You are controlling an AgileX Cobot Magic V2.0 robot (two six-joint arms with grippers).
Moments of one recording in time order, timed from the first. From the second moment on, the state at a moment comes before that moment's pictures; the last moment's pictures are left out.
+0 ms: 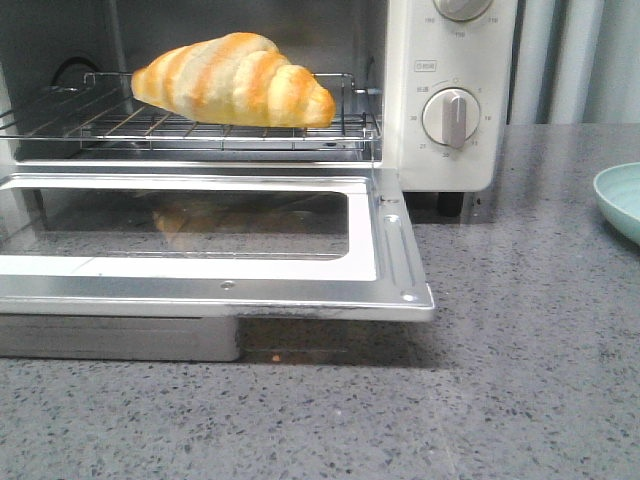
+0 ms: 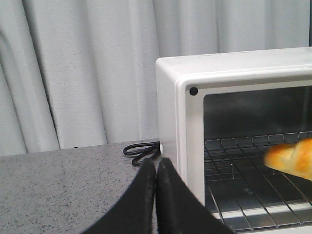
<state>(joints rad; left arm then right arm) -0.05 0.47 -0.23 0.40 -0.24 -0.25 -0.10 -0.01 0.01 -0.13 0.04 0.10</state>
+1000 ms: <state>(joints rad) -0.05 0.47 -0.23 0.40 -0.24 -0.25 -0.10 -0.01 0.01 -0.16 0.33 0.09</state>
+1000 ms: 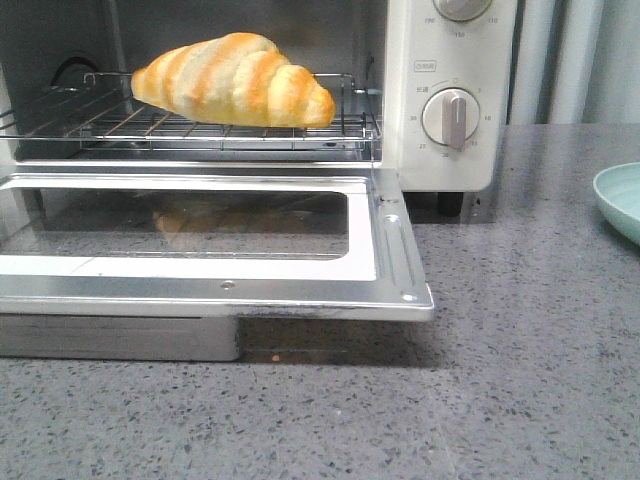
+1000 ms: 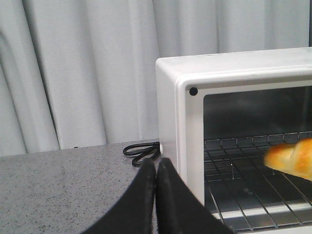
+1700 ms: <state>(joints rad) -0.10 0.47 -0.23 0.40 -0.24 -0.25 -0.10 -0.01 0.01 -0.16 0.34 0.08</state>
